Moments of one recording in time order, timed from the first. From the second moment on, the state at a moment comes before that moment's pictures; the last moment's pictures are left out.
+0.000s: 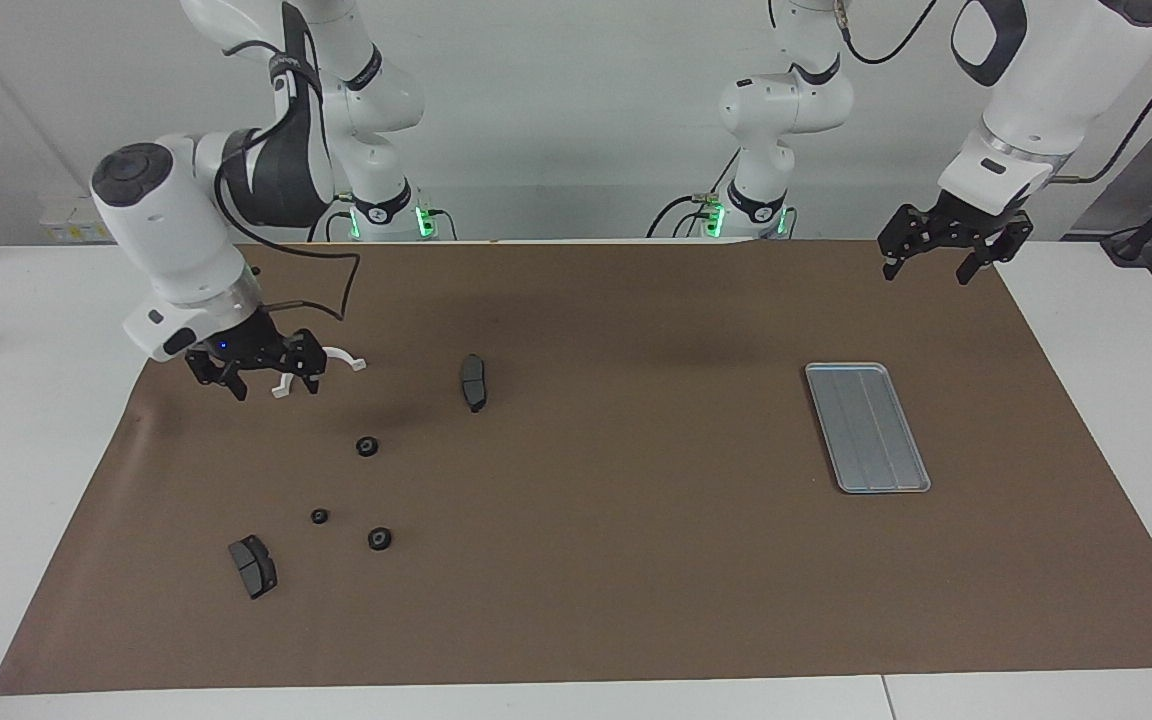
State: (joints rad) left arm 0.02 -0.05 -0.07 -1.67 -0.01 1.62 0.11; right arm 0.08 0.18 -0.09 -1.83 0.03 2.07 -0.10
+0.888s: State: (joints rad) left arm 0.02 -0.05 -0.07 -1.67 -0.01 1.62 0.11; right arm 0.19 0.37 -0.09 -1.89 0.03 2.30 -0.05
